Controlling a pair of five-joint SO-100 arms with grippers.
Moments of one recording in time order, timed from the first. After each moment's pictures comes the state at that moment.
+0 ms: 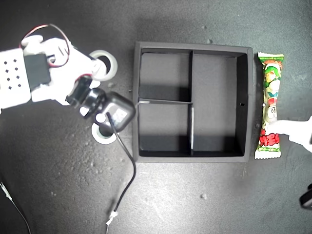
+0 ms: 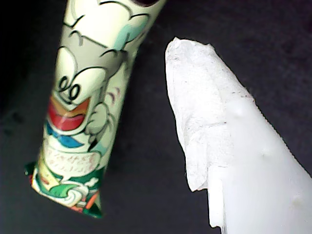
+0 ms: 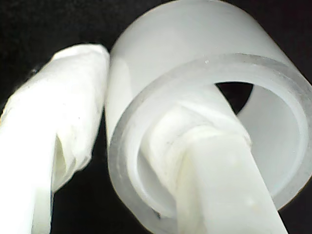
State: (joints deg) arm 0 -17.0 89.9 113.5 45.7 -48.7; arm 1 -10.4 112.9 120.4 64.1 35.4
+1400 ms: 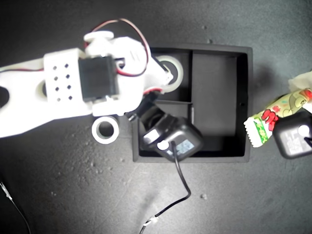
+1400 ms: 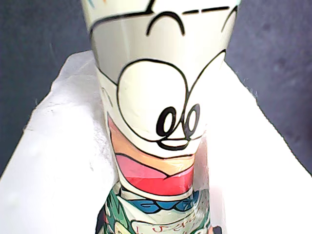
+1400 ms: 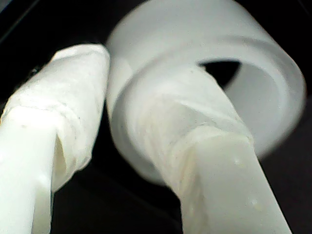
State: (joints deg) arm 0 -6.9 59.4 47.1 77.3 -43.2; arm 1 8.5 98.5 78.8 89.0 65.6
